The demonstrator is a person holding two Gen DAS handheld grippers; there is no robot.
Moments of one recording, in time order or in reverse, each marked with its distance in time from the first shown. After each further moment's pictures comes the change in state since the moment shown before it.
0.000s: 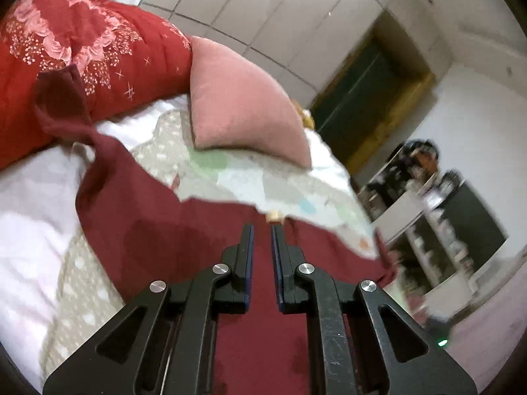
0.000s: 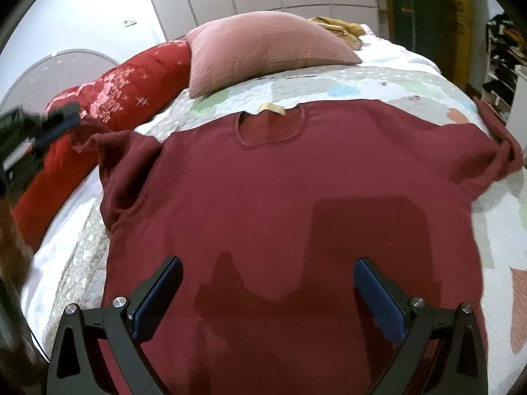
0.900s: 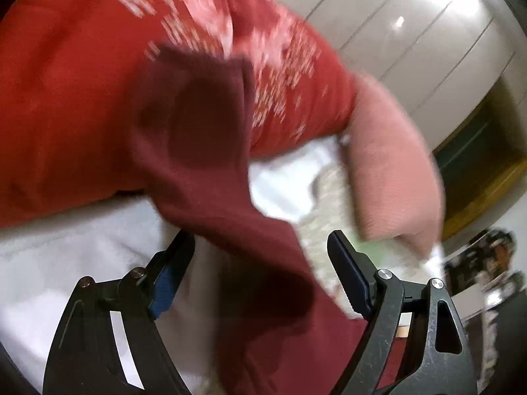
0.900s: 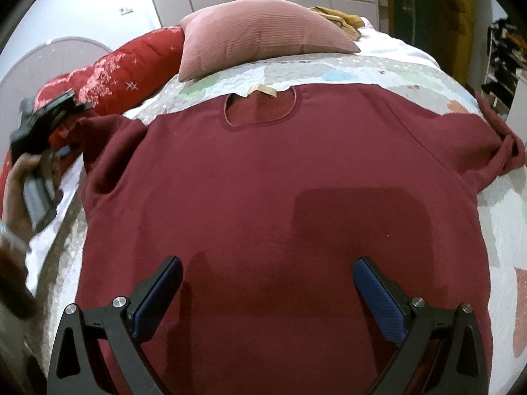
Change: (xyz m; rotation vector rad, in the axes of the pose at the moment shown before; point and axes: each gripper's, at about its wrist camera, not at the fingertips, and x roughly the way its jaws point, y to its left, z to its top) left arm 0.068 0.171 0.077 -0.341 -0.063 0.396; right arm 0.023 -0.002 -0.006 -0.040 0.039 -0.038
